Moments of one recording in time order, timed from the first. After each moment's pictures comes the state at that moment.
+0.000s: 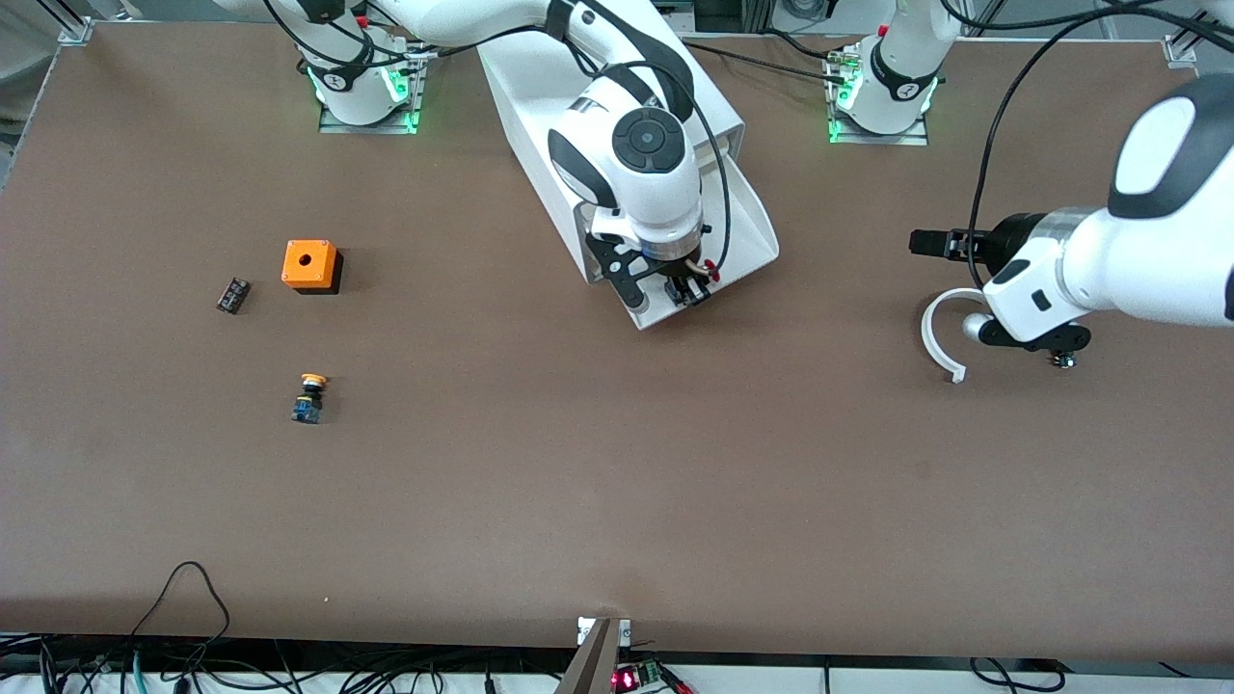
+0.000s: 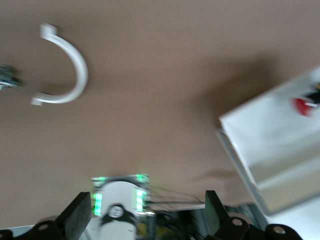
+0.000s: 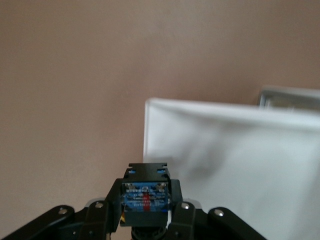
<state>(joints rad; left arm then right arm) 0.07 0.36 -0.26 -1.28 -0.05 1.16 -0.19 0.82 0.78 0.03 -1.07 0.06 1.98 1.77</state>
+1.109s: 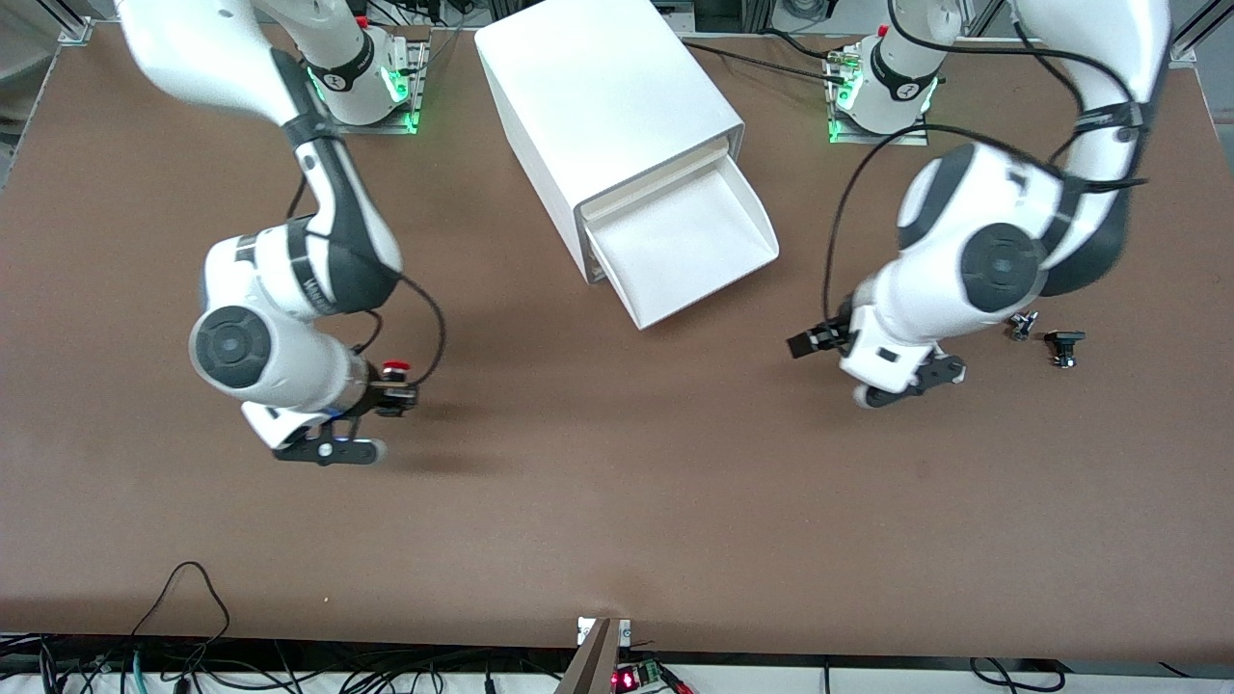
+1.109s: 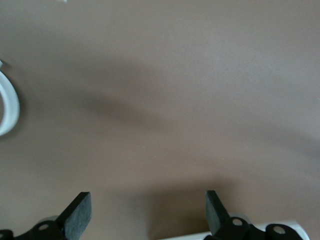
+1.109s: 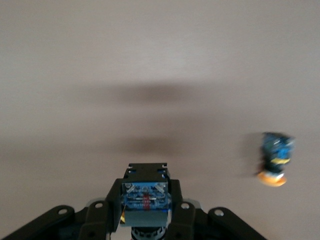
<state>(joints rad) -0.02 0.42 -0.40 -1.60 0.02 1.85 -0.82 0.30 0.63 -0.07 -1.39 0.06 1.93 0.22</state>
